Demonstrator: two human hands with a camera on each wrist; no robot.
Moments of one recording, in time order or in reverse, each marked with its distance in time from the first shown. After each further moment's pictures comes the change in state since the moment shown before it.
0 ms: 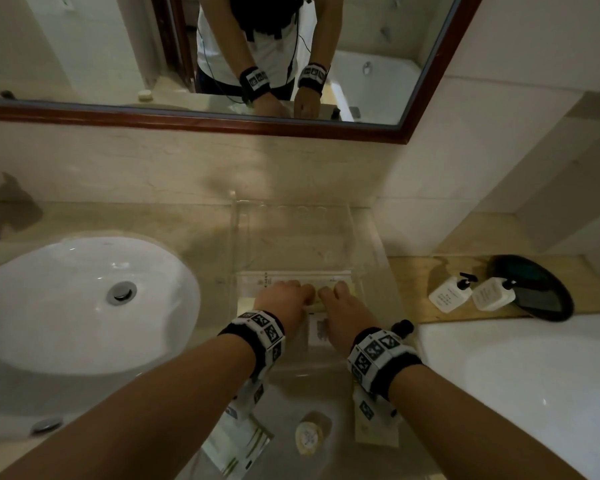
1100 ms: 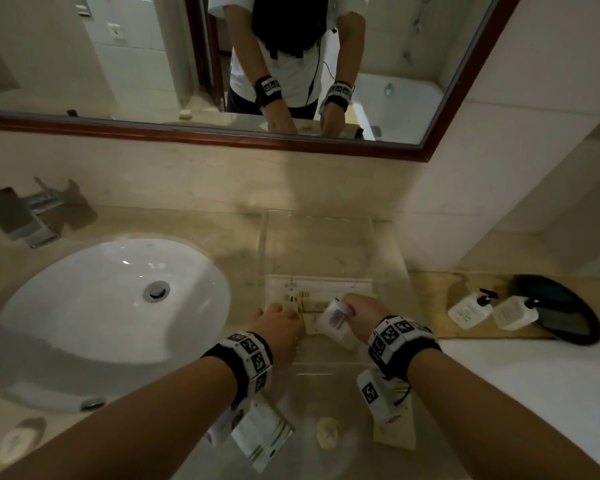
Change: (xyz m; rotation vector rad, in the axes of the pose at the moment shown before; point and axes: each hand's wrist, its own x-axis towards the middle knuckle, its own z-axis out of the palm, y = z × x) left_hand -0.067 -0.030 0.008 0.193 -0.127 -0.007; right_hand 0.002 -0.013 -0.034 0.201 -0.254 0.161
